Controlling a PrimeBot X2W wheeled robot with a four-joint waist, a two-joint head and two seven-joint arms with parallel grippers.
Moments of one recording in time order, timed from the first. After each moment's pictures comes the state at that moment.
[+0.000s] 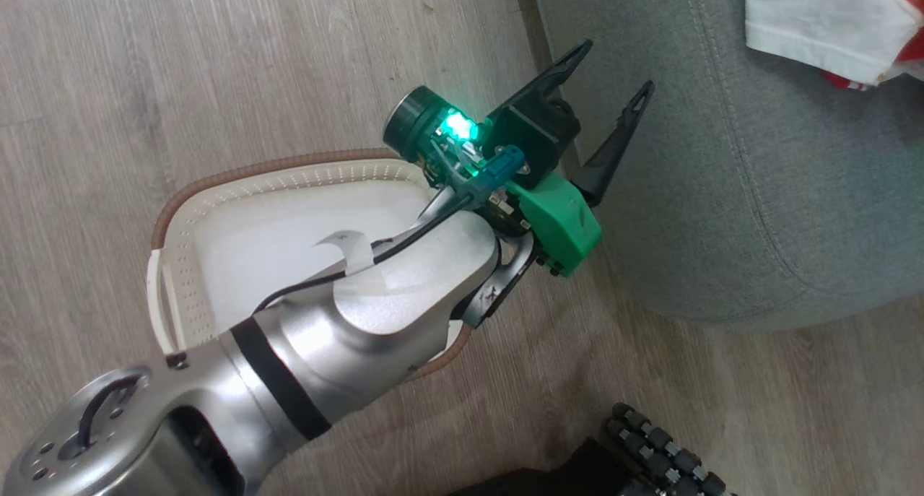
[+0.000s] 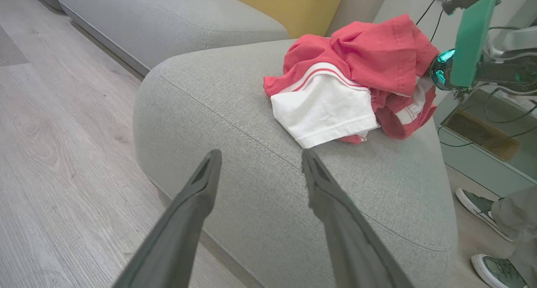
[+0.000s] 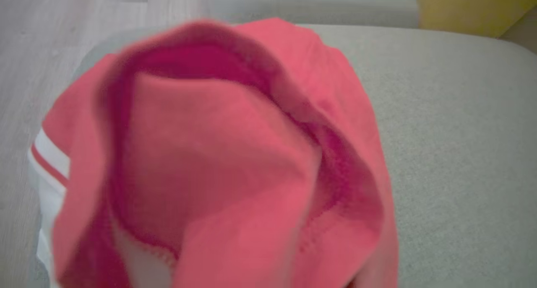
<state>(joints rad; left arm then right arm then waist) -1.03 0.06 -1.23 0.43 -0.74 0.30 -0.23 -0.96 -0.81 0.68 0.82 1.03 0.13 -0.19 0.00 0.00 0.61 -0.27</state>
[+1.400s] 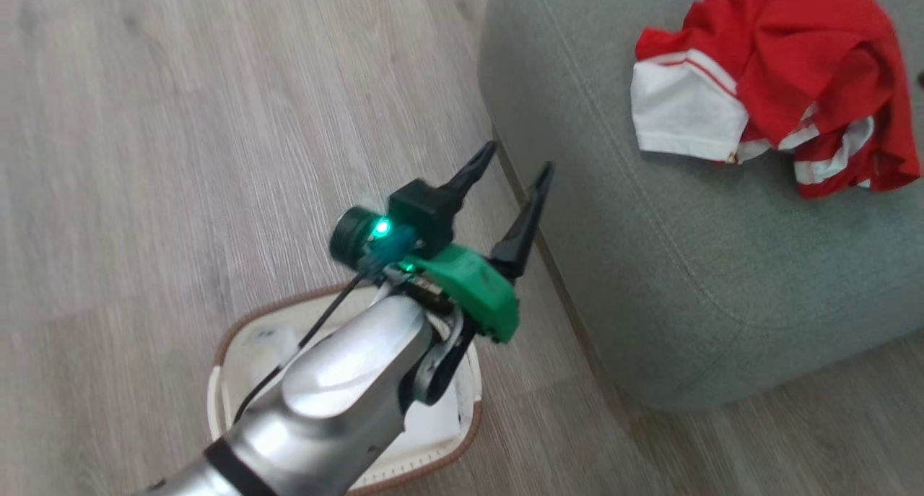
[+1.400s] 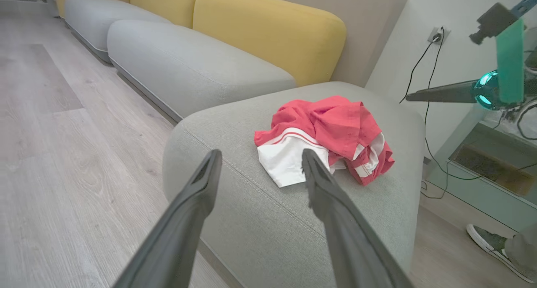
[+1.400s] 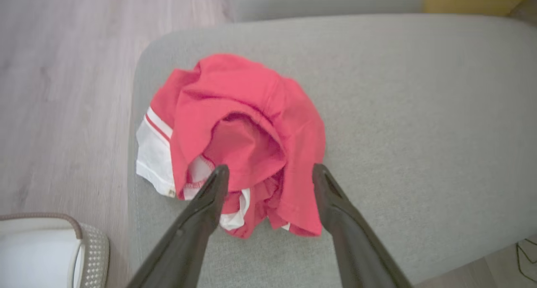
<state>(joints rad) -0.68 0.09 -0.98 0.38 -0.70 0.23 -0.25 -1.11 -0.91 1.18 0.75 1.32 0.13 0.15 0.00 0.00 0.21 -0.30</state>
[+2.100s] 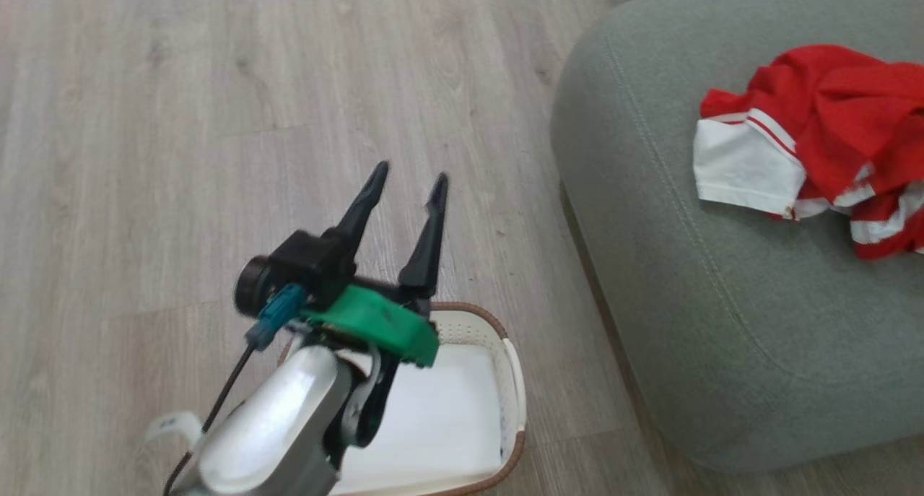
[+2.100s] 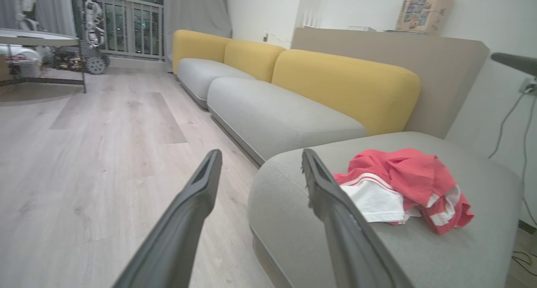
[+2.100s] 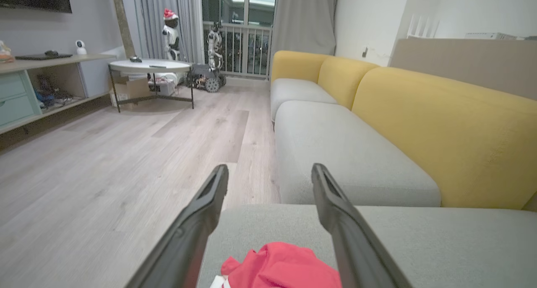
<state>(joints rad) -0.42 0.19 -0.73 0.13 -0.56 0.27 -0.25 -0.95 -1.01 0.86 0.50 1.16 0.13 -0.25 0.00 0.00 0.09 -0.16</state>
